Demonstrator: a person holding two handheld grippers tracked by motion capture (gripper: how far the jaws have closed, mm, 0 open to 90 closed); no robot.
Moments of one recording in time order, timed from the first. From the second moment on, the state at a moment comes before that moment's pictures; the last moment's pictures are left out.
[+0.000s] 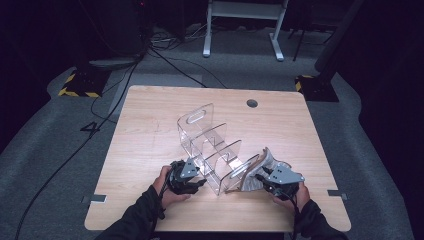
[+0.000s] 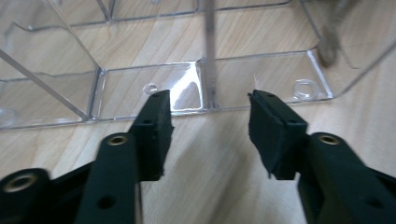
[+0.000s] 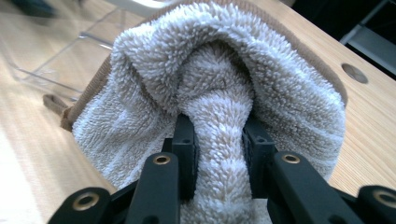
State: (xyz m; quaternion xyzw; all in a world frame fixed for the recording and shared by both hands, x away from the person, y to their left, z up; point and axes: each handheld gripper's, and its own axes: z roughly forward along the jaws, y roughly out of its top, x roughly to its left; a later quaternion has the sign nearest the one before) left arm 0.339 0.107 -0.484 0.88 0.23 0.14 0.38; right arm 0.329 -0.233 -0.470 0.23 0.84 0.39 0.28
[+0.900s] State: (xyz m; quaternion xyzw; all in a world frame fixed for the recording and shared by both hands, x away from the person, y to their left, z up) left arm 0.320 0.051 -0.494 0.89 0.17 0.10 0.41; right arm 0.335 -0.246 -0.461 0.25 0.83 0.40 0.29
